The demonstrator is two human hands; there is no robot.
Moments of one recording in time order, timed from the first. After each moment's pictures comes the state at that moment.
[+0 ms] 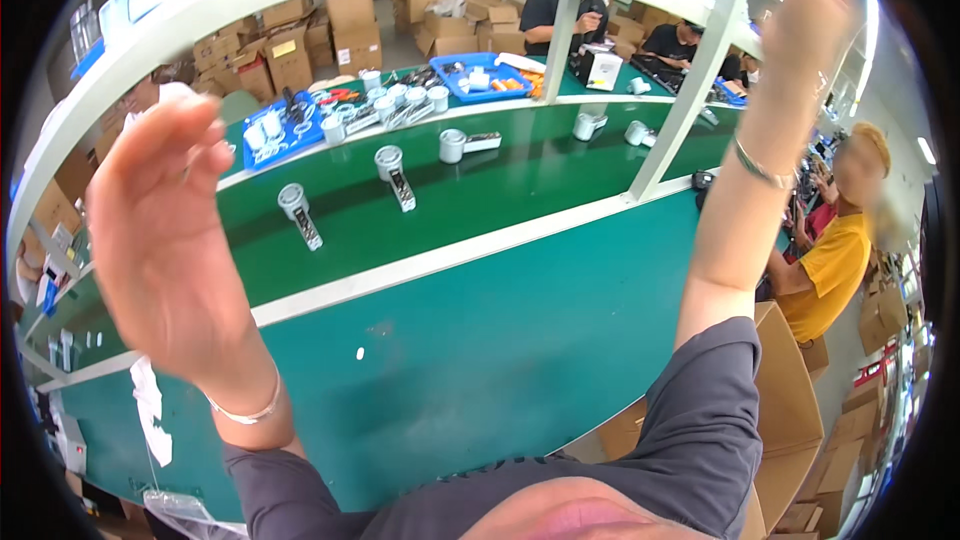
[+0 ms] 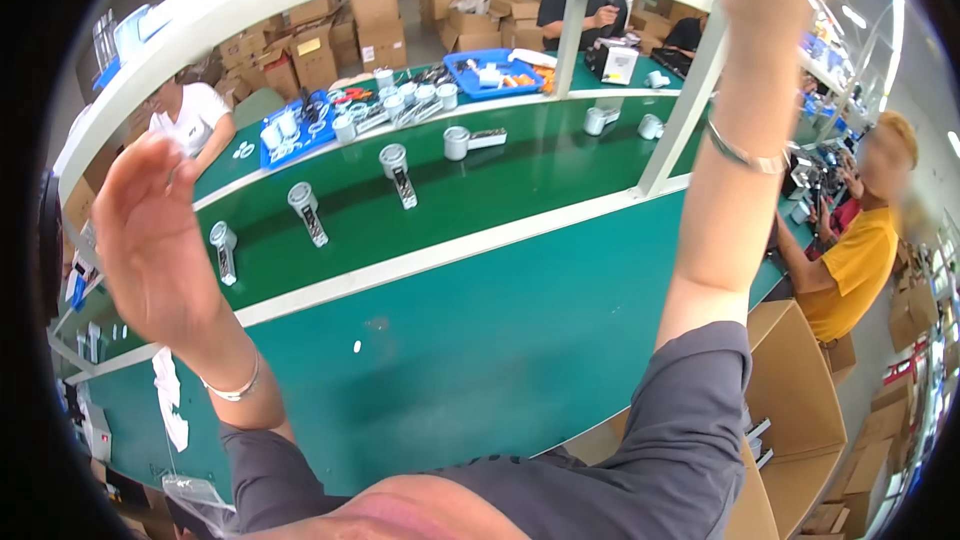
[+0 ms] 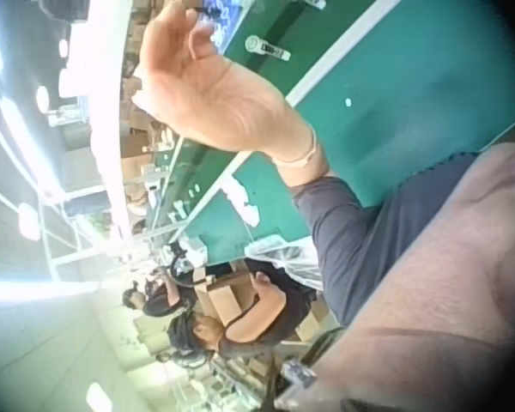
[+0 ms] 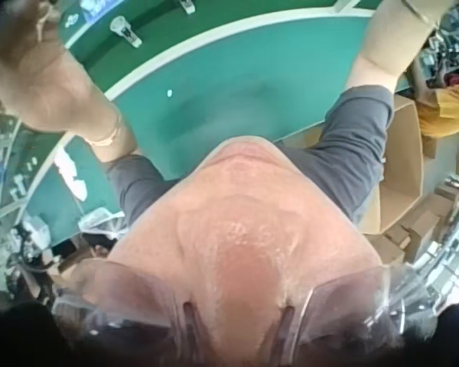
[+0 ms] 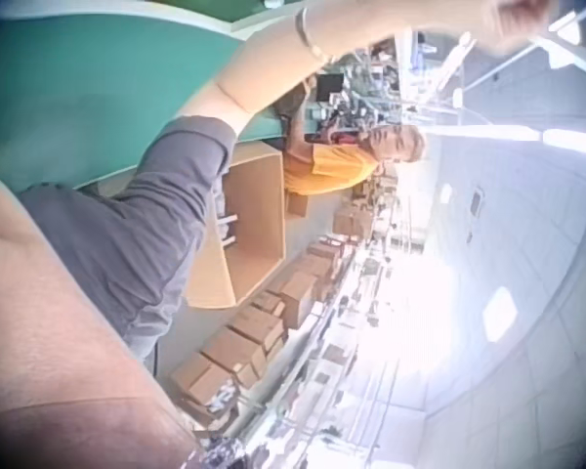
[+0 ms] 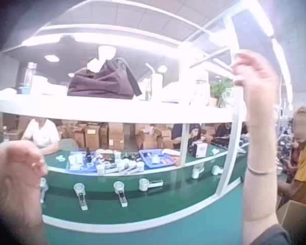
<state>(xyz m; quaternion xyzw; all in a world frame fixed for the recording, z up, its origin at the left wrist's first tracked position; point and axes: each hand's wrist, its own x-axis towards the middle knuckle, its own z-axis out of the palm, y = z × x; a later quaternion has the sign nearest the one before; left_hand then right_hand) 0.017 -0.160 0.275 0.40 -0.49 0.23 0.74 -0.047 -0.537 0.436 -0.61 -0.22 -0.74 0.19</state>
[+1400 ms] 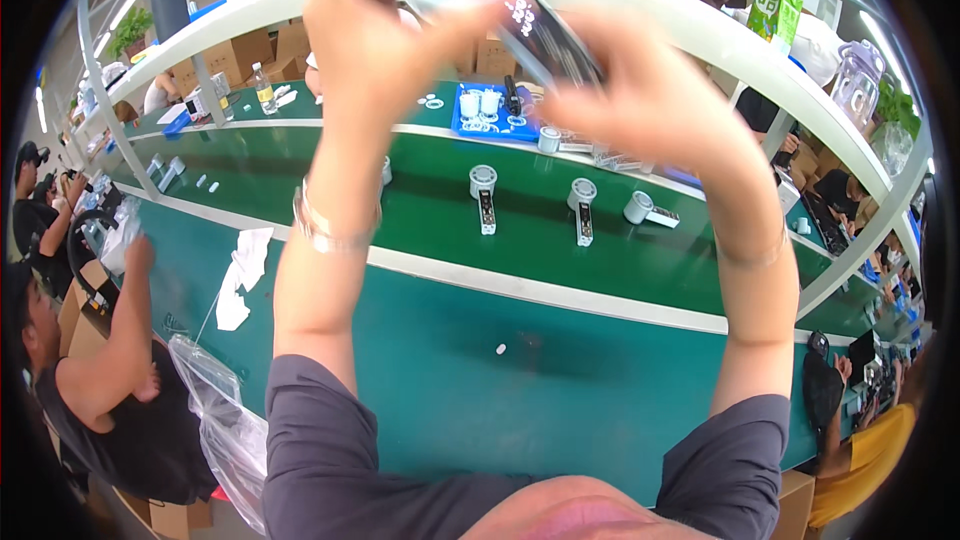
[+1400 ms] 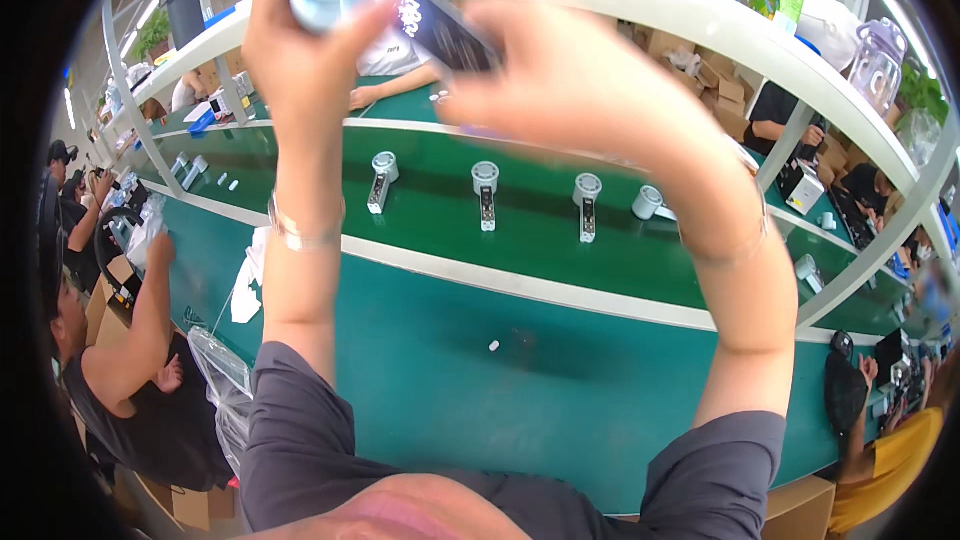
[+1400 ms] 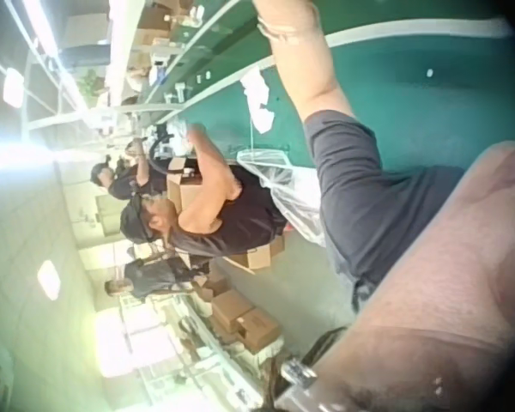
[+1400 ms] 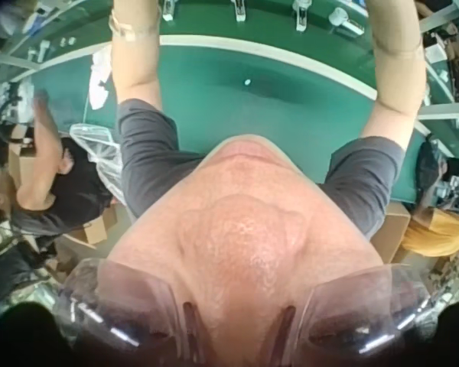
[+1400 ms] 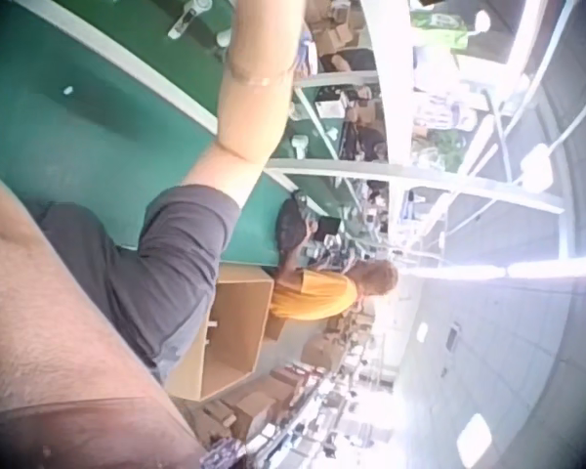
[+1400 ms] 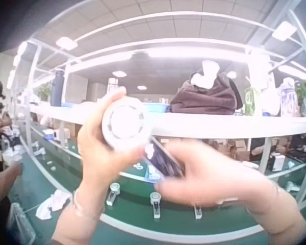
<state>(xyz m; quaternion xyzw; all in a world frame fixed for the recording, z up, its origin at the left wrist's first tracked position) 0.053 -0.087 0.343 0.55 -0.39 0.55 0.49 0.042 -0.261 0.364 -0.86 -0.41 -0.15 0.28</state>
